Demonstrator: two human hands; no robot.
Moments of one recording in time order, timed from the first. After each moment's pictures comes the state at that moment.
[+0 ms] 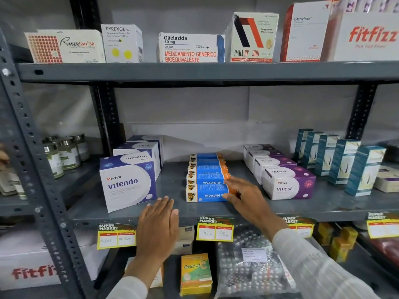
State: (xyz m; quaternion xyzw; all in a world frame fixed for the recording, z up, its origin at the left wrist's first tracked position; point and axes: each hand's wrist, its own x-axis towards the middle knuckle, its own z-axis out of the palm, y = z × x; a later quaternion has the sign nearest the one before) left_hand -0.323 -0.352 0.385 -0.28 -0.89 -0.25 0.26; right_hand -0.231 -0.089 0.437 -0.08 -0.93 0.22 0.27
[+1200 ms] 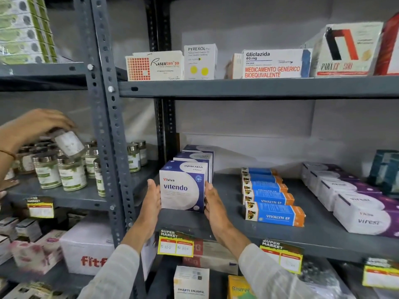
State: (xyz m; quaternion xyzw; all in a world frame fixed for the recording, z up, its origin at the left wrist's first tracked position) left_hand -0.417 -0.480 0.461 -0.15 -0.66 -0.73 -0.04; right_hand -0.355 -0.319 0.453 -0.01 -0.66 0.73 0.15
